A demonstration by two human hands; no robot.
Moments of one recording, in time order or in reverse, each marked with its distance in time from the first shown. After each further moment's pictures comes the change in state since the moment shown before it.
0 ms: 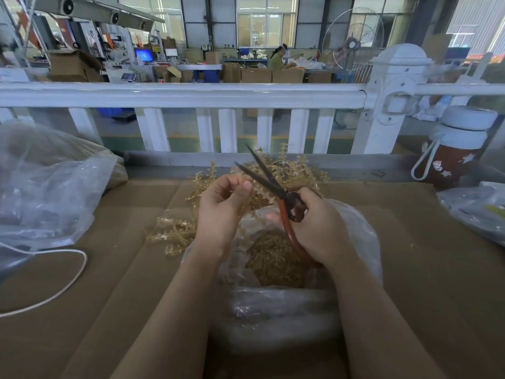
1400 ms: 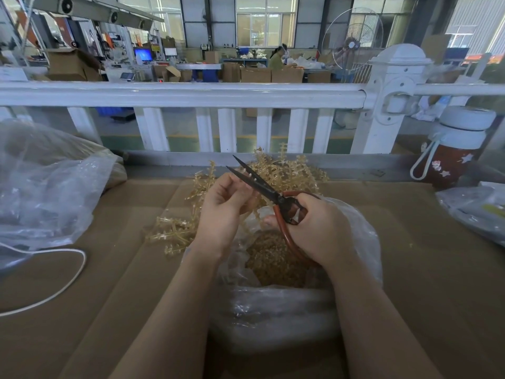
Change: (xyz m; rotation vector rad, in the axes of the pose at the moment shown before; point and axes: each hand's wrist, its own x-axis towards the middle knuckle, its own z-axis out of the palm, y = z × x) left_hand -0.002 0.002 0.001 -0.019 -0.065 0.019; right_hand -0.001 0.001 -0.001 -0.195 0.071 -0.051
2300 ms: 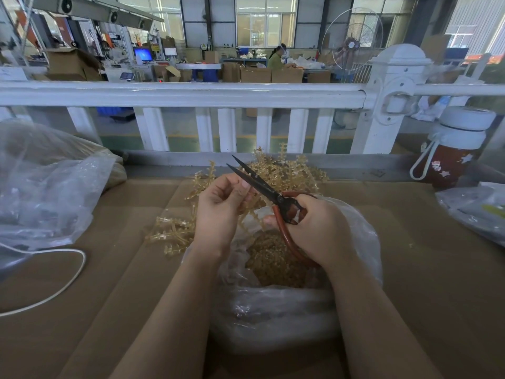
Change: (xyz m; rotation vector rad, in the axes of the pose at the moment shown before) left_hand -0.002 0.001 0.001 -0.007 0.049 0.025; right_hand -0.001 -0.003 -0.003 0.050 -0.005 -0.031
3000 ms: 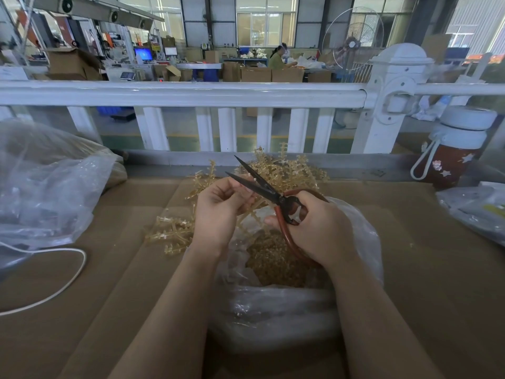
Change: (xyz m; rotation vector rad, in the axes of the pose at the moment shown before) left_hand 0.003 -0.002 -0.004 -0.004 0.006 -0.050; right_hand -0.003 0.000 -0.002 -0.062 0.017 -0.029
